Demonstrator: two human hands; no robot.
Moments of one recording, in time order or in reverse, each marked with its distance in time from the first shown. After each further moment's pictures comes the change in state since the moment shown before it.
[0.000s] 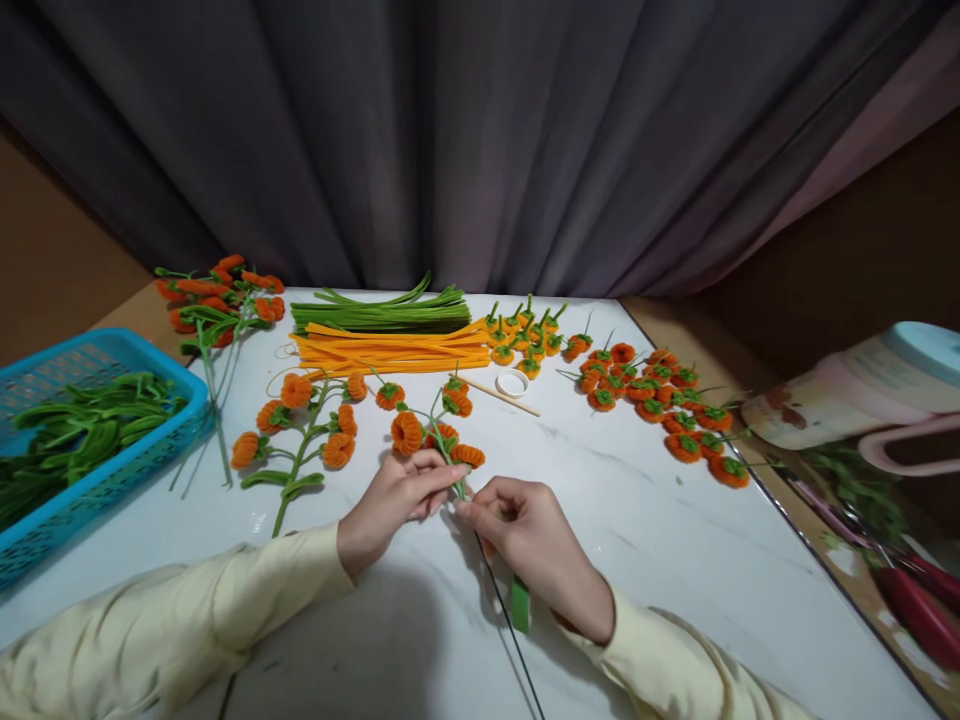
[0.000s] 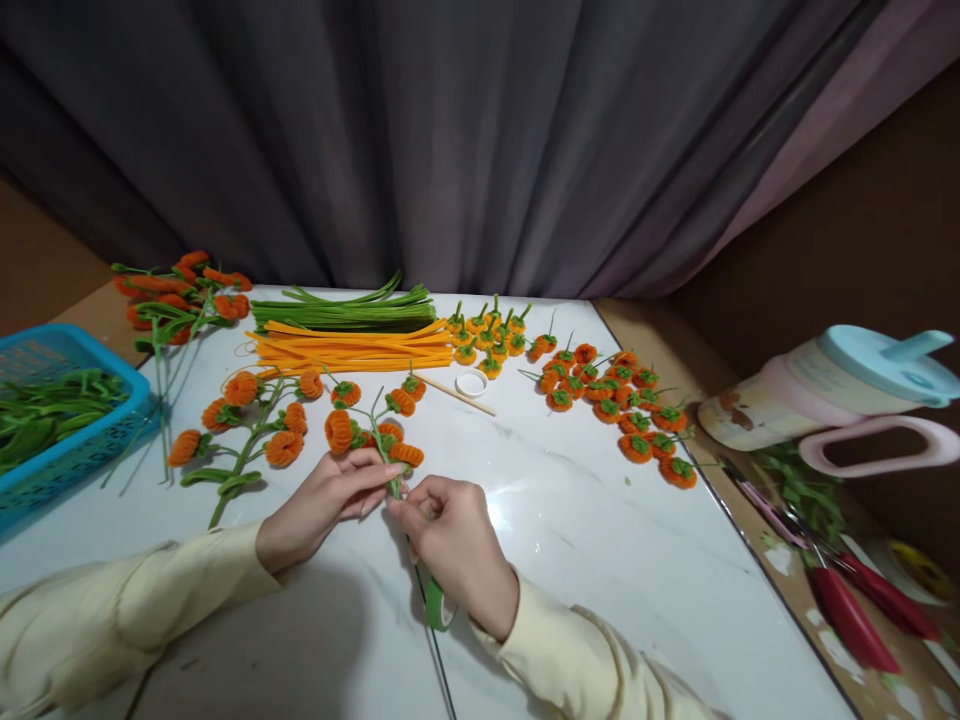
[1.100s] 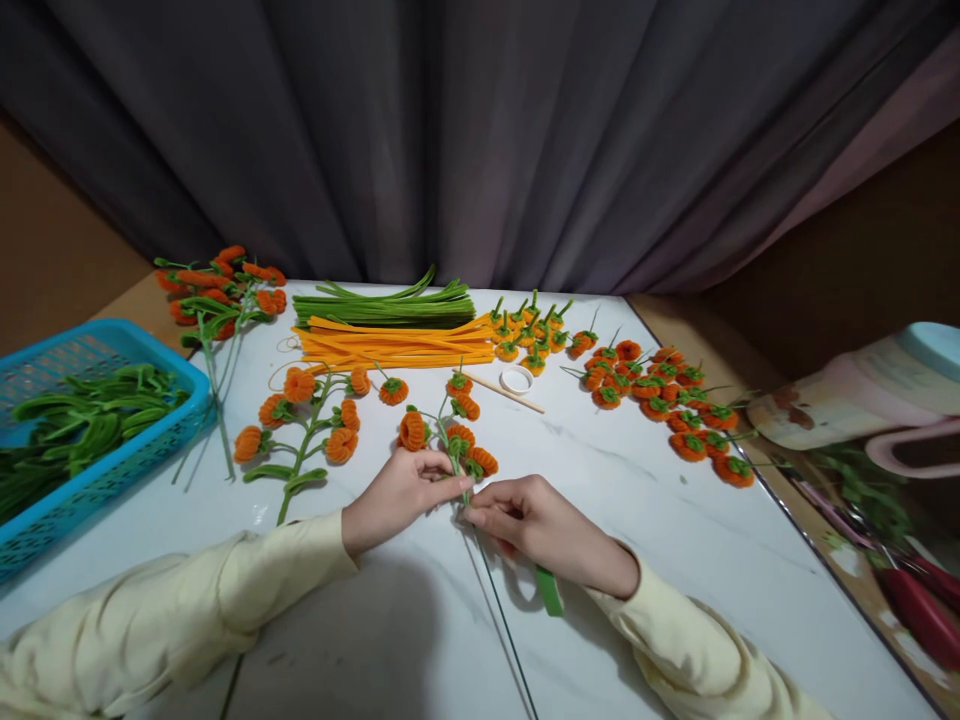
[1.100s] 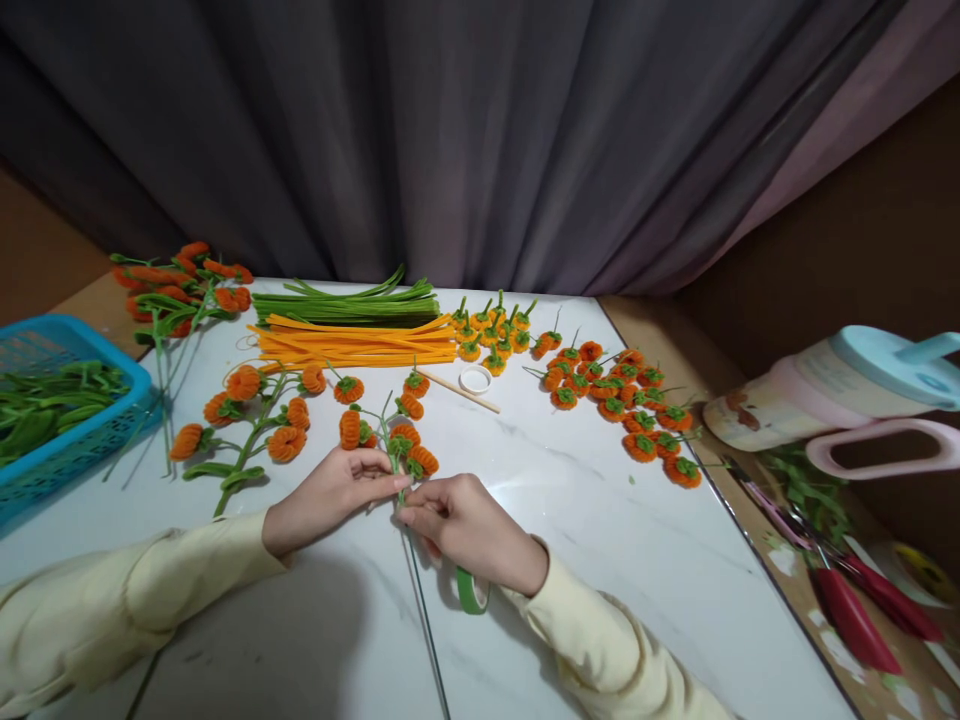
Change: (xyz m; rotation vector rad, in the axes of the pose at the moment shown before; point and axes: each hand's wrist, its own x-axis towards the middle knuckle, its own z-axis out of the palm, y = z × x) left_hand 0.006 0.004 -0.006 0.272 -0.074 0.035; right_hand 0.010 -0.004 -0.025 -0.142 -0.449 -0.111
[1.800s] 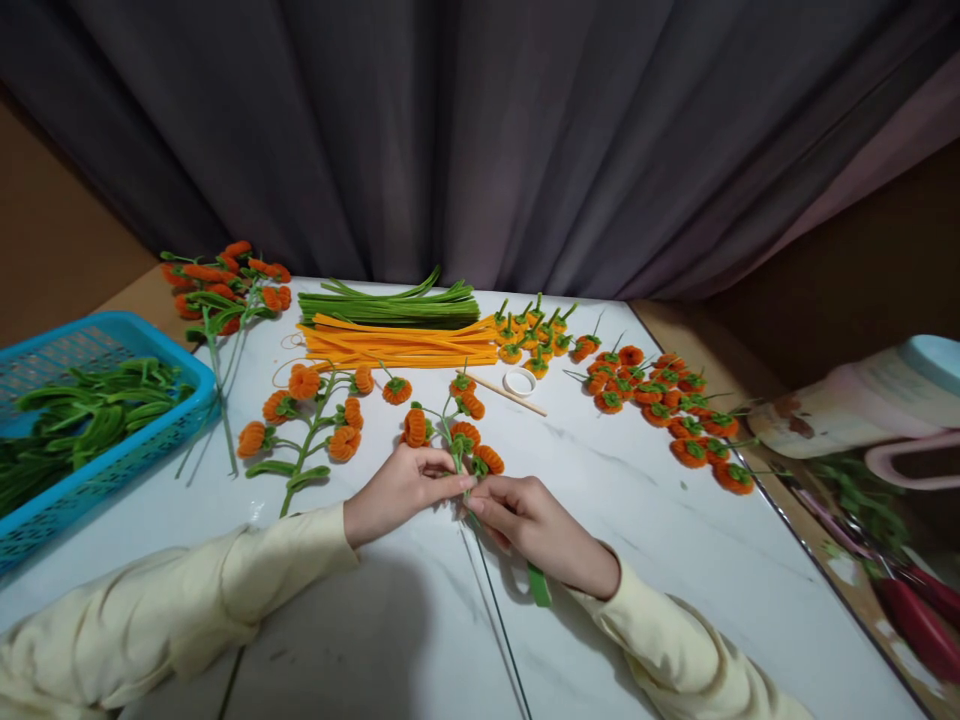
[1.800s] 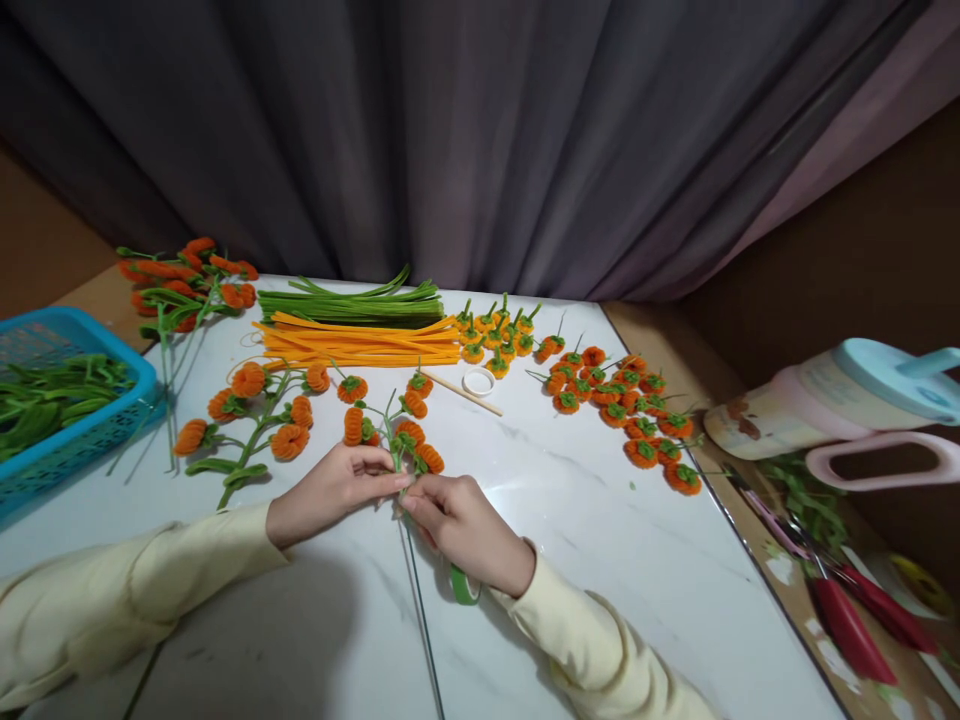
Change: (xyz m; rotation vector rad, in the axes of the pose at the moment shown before) left_hand 0.002 -0.004 -0.007 0.053 -0.061 0.088; right_hand 0.005 0.005 0.005 -0.059 0.083 -0.091
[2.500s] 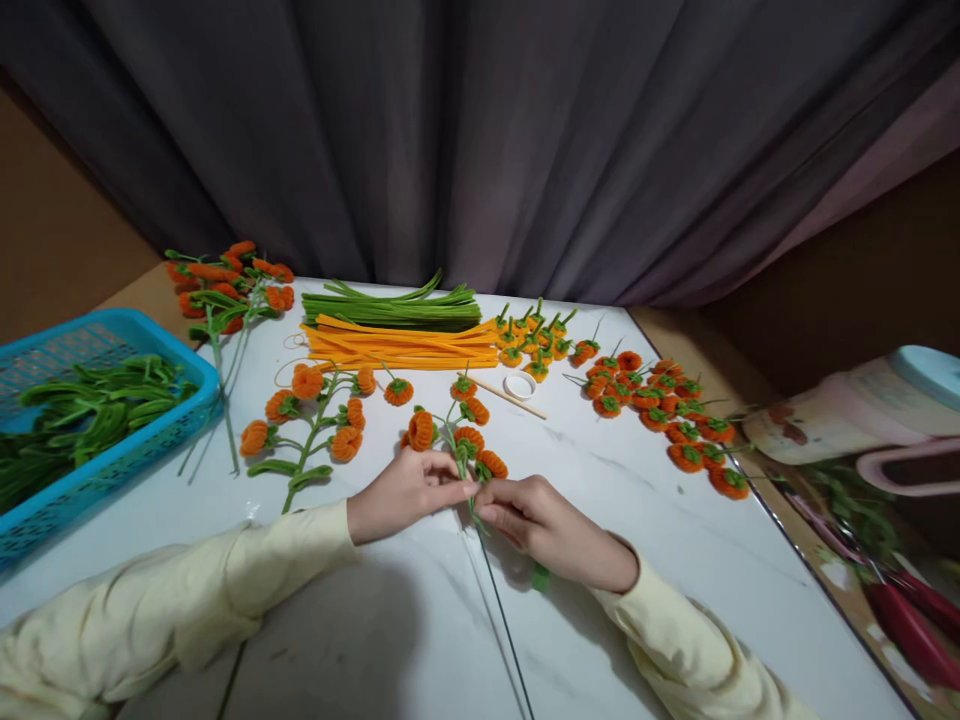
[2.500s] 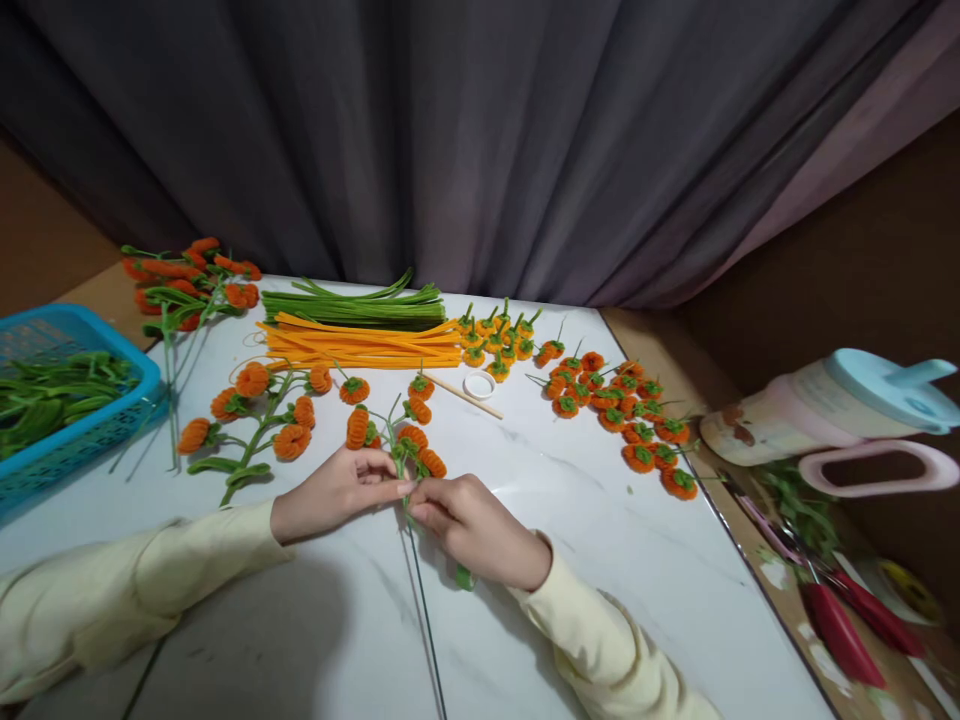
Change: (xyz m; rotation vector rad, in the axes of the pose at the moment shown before) left_hand -0.001 0.002 0.002 -0.023 -0.022 -0.032; right_hand -0.002 -0.004 -0.012 -0.182 -0.091 -0.130
